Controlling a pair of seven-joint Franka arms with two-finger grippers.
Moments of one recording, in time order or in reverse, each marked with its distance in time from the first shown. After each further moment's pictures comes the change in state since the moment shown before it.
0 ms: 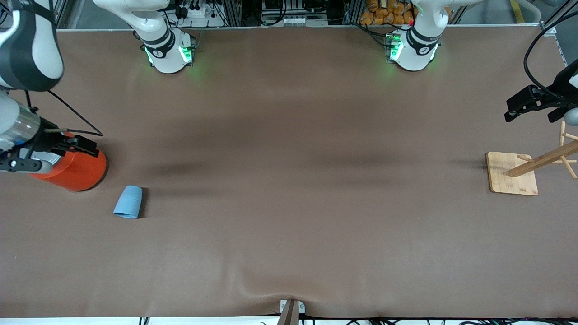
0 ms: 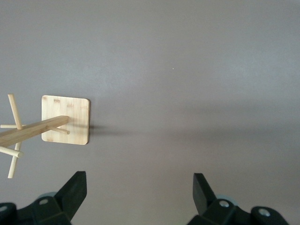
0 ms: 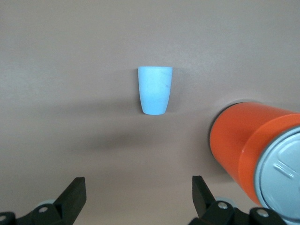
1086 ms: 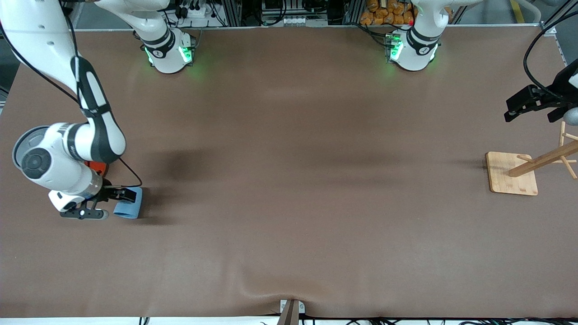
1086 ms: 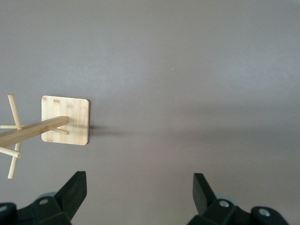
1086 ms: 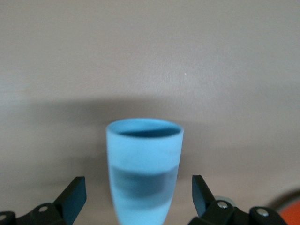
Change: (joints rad) left arm 0.000 0.000 -0.001 0.001 0.000 0.000 0.000; right arm -0.011 0.442 -0.003 -0.031 -0.015 0.571 -0.036
